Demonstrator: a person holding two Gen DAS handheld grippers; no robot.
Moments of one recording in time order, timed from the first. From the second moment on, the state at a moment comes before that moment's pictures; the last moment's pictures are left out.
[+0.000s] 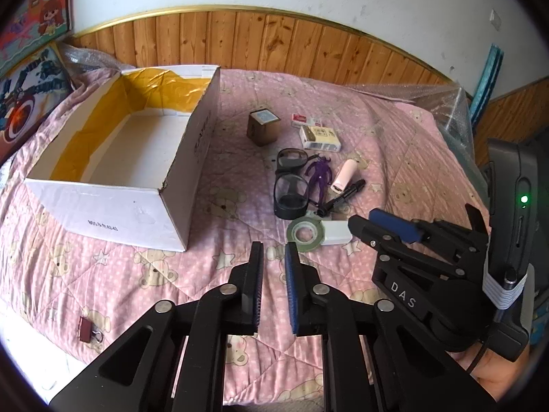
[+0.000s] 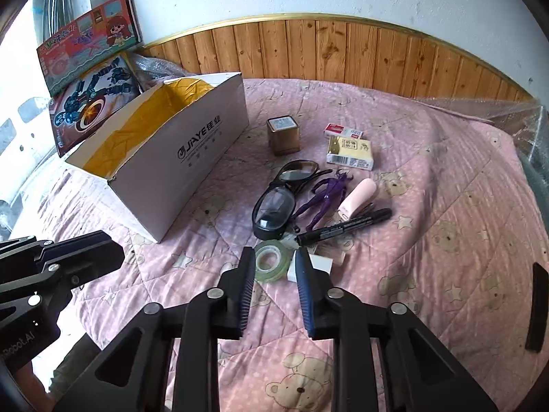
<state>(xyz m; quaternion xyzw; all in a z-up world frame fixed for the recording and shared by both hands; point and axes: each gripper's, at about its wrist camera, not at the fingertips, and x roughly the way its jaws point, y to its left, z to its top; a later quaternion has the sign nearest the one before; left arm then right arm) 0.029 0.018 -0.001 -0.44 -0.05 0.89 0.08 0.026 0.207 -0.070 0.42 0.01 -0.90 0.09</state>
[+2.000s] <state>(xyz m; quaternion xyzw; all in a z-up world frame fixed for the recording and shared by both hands) -0.053 0.065 -0.086 -0.54 -0.04 0.84 0.12 -0.011 0.277 -0.155 0.49 -0.16 -0.85 0.10</state>
